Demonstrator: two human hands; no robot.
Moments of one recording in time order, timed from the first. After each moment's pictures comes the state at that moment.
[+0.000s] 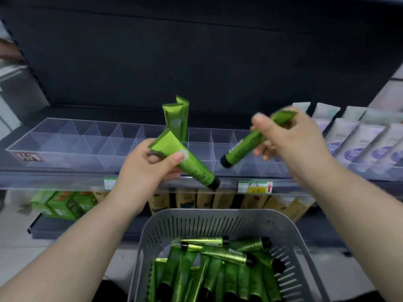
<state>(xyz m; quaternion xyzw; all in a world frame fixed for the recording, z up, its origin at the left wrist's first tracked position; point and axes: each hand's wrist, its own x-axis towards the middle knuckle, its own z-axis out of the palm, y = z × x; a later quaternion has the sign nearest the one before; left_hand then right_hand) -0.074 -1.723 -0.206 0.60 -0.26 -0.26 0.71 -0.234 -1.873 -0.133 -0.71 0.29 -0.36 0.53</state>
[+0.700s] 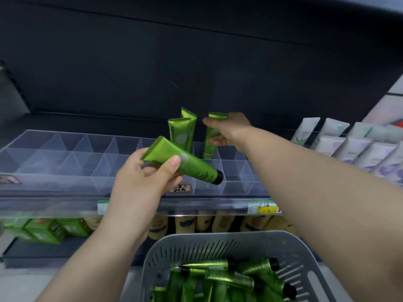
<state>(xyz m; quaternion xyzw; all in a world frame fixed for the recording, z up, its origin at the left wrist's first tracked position) -0.048 -1.725 -0.198 0.56 -0.22 -0.26 0.76 -0.070 -1.949 -0.171 -0.69 0.44 -0.19 0.54</state>
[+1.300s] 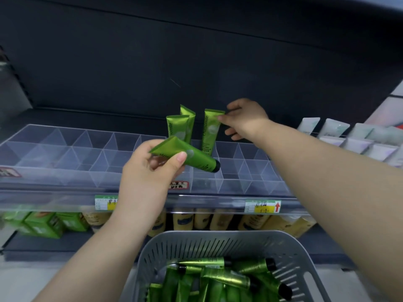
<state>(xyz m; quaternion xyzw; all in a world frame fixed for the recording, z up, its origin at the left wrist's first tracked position) -0.056 -1.735 -0.198 0.60 -0.26 -0.18 0.73 -0.097 -1.957 -0.151 -0.79 0.39 -0.20 0.42</state>
